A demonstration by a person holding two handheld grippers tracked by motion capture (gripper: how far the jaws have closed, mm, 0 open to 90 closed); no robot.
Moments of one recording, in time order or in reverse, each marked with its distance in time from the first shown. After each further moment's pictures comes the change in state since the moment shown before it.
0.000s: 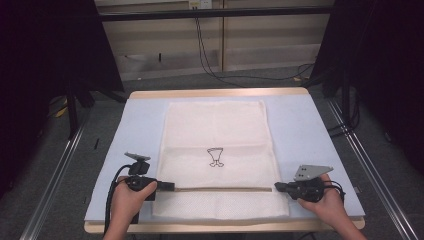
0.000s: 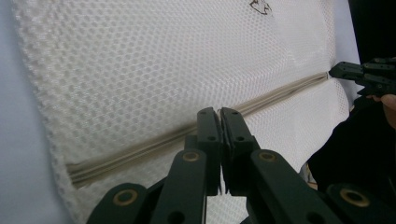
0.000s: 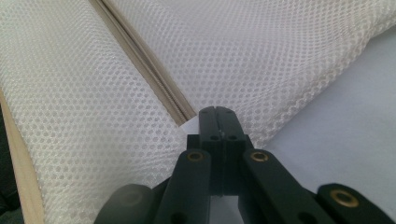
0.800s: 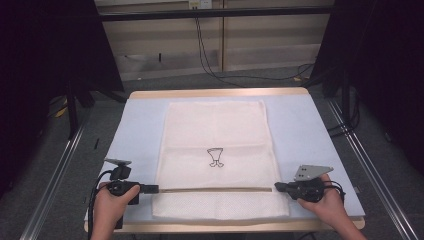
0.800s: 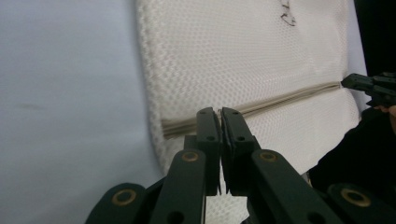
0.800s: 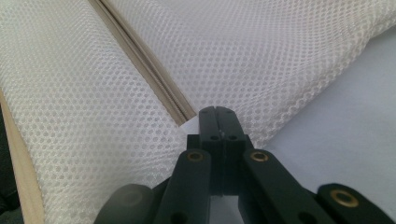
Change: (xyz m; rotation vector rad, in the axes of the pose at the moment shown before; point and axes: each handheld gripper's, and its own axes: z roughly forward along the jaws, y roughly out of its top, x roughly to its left) left arm 0.032 -0.016 -0.032 -0.059 0.028 -0.057; right arm 0.000 0.000 0.000 -0.002 -0.005 -0.007
